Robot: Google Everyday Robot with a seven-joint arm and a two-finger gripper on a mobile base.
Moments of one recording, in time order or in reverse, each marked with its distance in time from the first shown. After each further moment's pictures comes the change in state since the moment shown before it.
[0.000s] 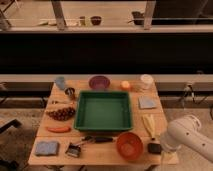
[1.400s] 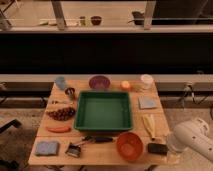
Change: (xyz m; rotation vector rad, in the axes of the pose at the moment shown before) arm 0.033 0.001 0.004 0.033 0.030 0.068
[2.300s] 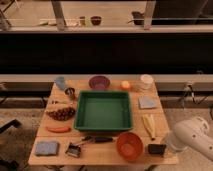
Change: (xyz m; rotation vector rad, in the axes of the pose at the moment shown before) arm -0.008 -0.006 -0.021 -0.007 -0.004 0.004
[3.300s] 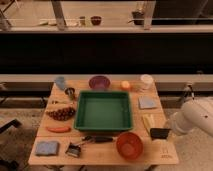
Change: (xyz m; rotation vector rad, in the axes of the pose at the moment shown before) arm -0.028 -0.053 -0.085 0.098 -0.047 -0.047
